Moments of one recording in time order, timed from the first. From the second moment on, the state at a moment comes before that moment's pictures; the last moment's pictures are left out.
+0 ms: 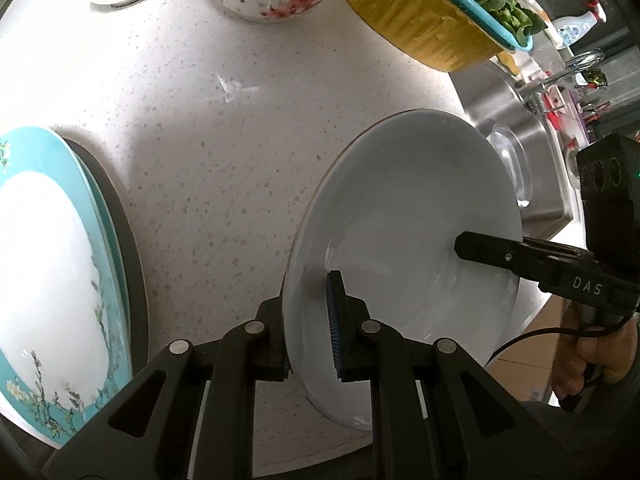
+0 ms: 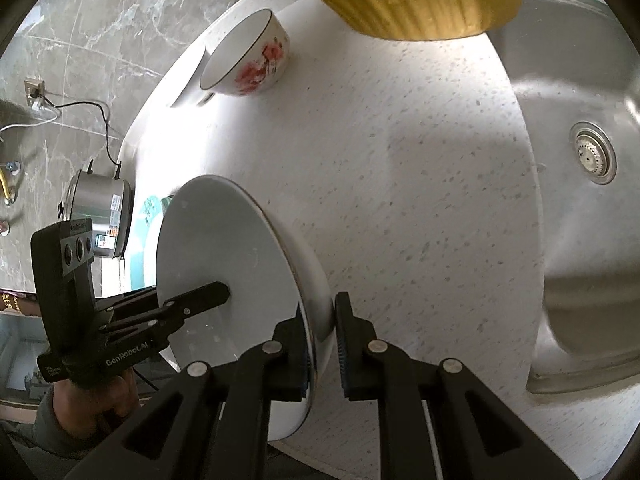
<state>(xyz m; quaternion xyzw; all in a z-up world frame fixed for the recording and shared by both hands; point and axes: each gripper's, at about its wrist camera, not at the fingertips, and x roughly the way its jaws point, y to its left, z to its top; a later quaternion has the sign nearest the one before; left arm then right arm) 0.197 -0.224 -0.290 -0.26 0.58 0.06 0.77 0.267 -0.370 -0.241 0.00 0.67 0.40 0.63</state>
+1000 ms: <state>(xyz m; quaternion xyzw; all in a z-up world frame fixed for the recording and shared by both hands) 0.215 -0.225 -0.280 -0.24 0.56 0.07 0.79 0.267 -0.385 -0.237 0.03 0.65 0.40 0.65</state>
